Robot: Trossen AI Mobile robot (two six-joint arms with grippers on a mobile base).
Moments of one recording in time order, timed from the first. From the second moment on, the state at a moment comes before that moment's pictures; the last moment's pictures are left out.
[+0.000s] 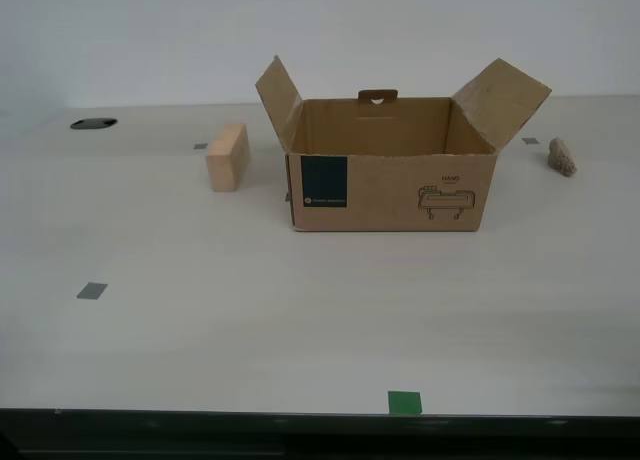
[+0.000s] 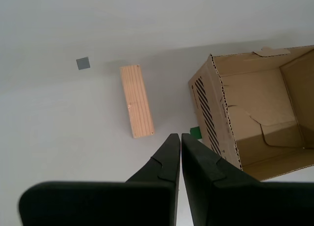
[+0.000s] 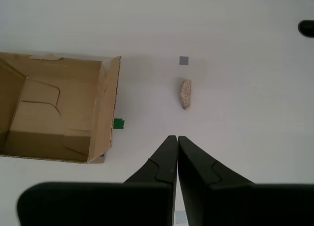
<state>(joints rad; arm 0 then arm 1) 0.00 1.19 1.43 -1.13 -0.01 -0.01 -0.34 1.63 1.56 -0.88 0.09 -0.15</state>
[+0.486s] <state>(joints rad) 0.00 1.19 1.43 -1.12 -0.01 -0.01 -0.34 1.63 1.56 -0.84 0.09 -0.16</state>
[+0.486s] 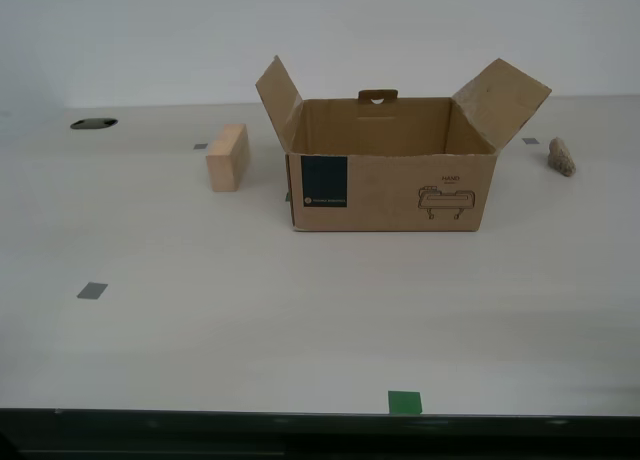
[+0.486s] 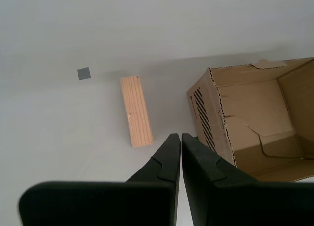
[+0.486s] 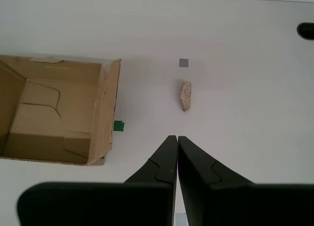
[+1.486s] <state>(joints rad) 0.00 1.19 1.43 -1.10 -0.01 -0.02 -0.34 1.63 1.56 -0.81 0.09 -0.16</state>
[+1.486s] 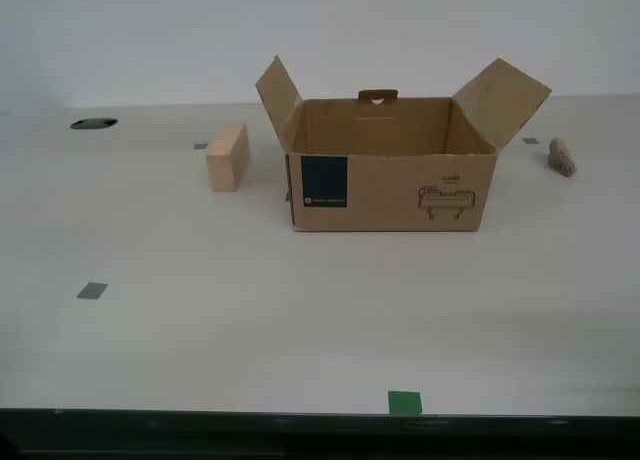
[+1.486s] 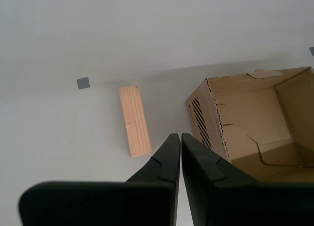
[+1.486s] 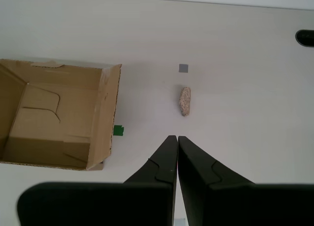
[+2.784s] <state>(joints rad) 0.00 1.19 1.43 -1.14 -0.01 -0.05 -0.34 1.63 1.56 -0.79 0.06 -0.15</state>
